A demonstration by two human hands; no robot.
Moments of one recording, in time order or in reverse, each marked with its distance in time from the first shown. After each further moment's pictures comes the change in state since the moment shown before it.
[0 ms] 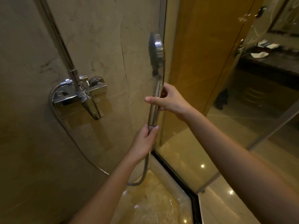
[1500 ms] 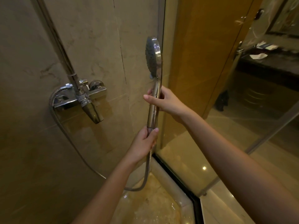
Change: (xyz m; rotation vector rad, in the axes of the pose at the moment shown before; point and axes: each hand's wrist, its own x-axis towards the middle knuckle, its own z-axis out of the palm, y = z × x) left_hand 0.005 -0.005 -0.005 -0.081 -0.065 0.073; right_hand 0.000 -0.010 0.004 -0.007 -0.053 0.004
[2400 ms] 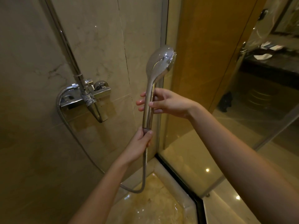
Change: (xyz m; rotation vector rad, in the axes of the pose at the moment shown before) left_hand -0.015 0.005 -0.016 0.018 0.031 -0.077; right_hand 0.000 -0.008 -0.010 0.189 -0.372 0.098
